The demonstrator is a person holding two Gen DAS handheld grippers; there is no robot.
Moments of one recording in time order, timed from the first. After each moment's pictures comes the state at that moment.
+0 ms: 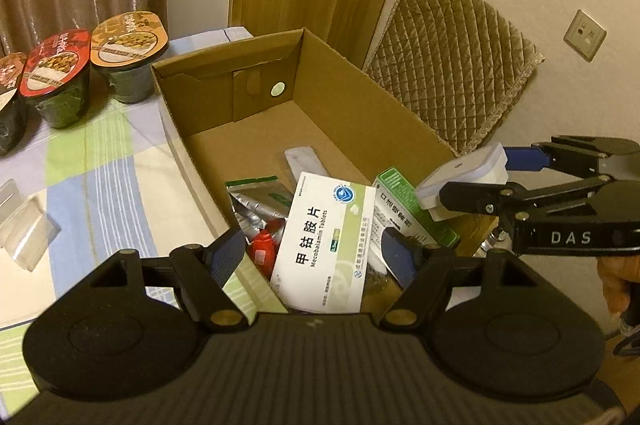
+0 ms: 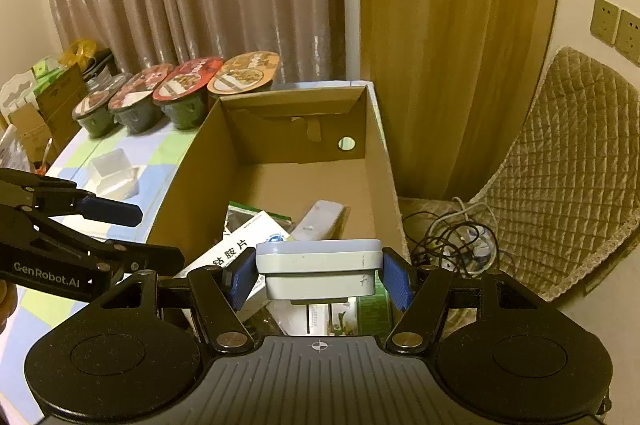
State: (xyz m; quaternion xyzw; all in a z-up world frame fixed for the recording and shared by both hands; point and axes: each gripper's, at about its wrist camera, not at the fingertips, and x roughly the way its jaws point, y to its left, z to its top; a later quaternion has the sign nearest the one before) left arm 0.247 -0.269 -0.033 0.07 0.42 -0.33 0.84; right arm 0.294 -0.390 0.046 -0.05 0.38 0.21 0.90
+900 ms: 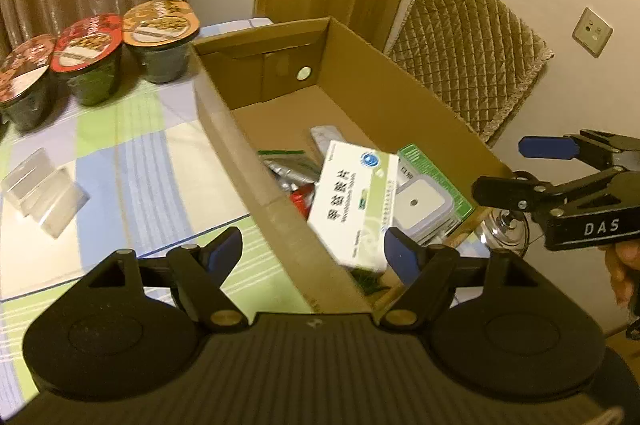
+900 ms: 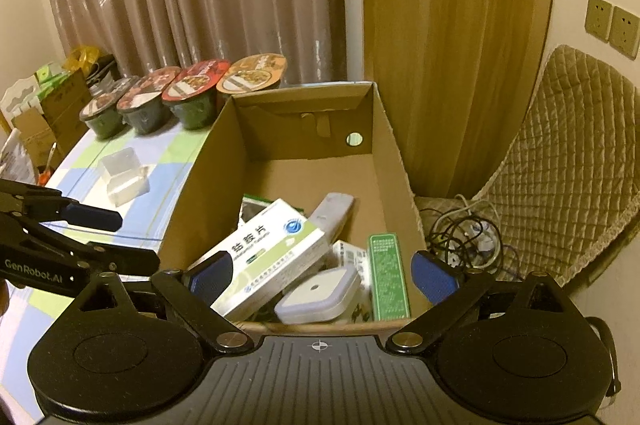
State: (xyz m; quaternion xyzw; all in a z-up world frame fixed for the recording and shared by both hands) left arm 0.226 -0.225 -0.034 0.07 0.43 -0.31 0.85; right arm 0.265 -0.387 0.045 -0.04 0.37 0.21 0.90
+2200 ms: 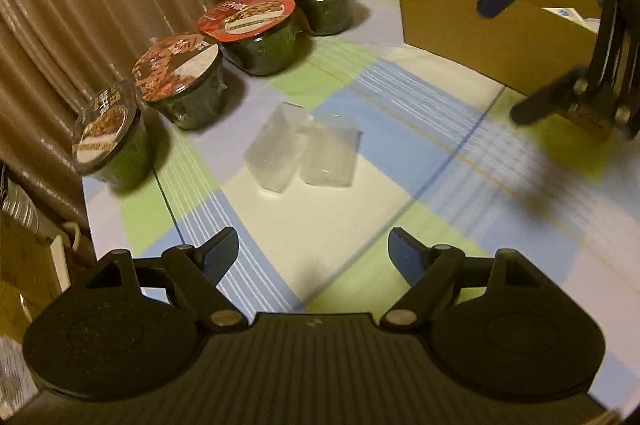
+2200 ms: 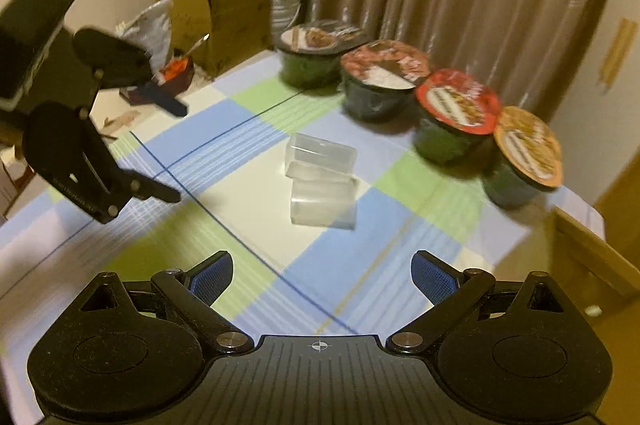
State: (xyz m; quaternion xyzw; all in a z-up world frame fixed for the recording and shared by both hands) left arm 0.335 0.028 -0.068 0.29 0.37 -0.30 0.83; right arm 0.303 -0.074 -0.011 -0.25 0.34 0.44 0.80
